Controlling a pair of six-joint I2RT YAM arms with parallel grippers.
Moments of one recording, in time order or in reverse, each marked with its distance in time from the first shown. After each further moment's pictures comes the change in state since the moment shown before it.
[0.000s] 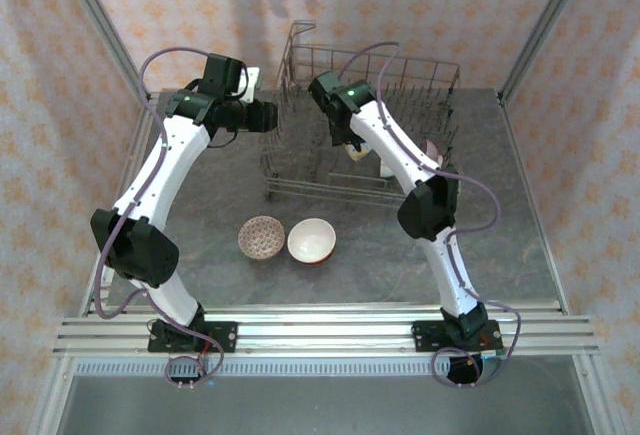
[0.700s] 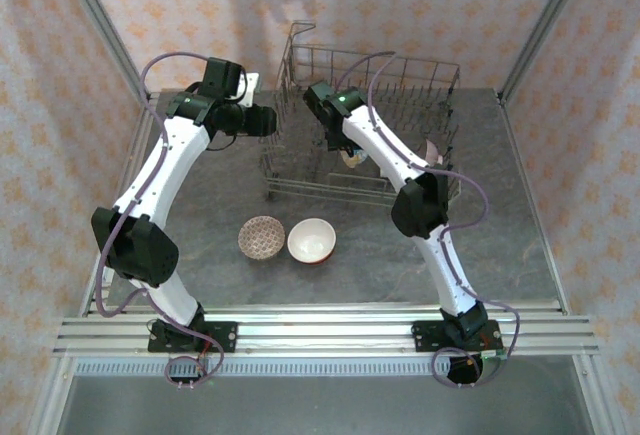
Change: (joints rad) left arm 0.015 0.000 -0.039 0.001 0.021 0.008; right arm 0.005 0.067 0.000 0.014 -0.003 0.113
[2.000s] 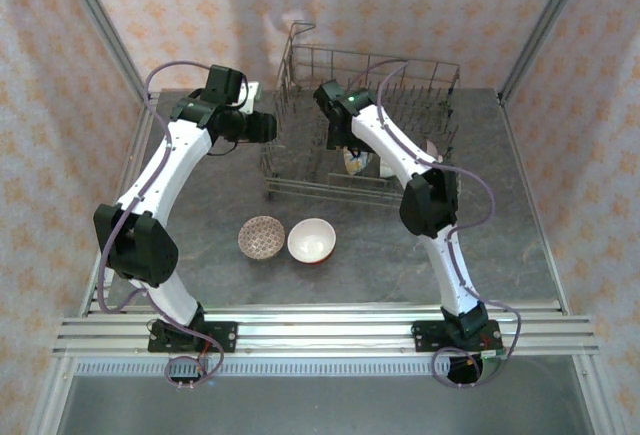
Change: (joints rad) left arm 0.006 0.000 -0.076 0.037 0.016 -0.033; right arm -0.045 -0.063 -0.146 0.121 -0.099 0.044
